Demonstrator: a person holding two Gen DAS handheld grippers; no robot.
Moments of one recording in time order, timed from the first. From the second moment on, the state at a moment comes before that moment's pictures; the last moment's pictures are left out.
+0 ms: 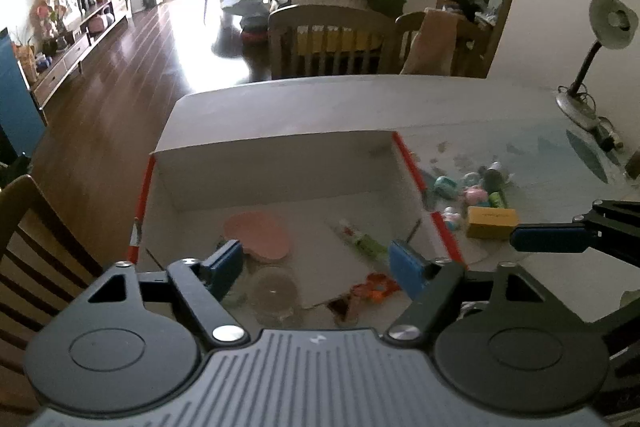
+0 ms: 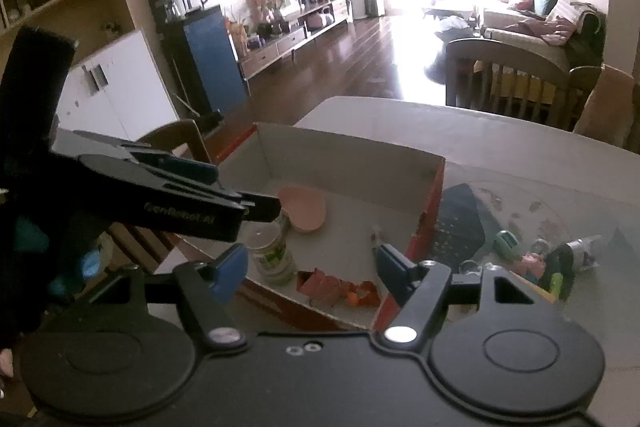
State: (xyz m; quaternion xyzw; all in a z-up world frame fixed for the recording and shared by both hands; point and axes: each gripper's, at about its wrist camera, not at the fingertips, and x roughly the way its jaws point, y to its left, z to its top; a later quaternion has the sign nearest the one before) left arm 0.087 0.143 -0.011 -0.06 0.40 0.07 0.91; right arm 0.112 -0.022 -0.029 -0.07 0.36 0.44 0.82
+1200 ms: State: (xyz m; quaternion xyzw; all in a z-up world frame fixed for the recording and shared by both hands) left arm 0.162 -0.023 -0.061 -0.07 0.39 0.01 0.92; right arm 0.219 -0.212 -0.059 -0.02 0.39 0.32 0.86
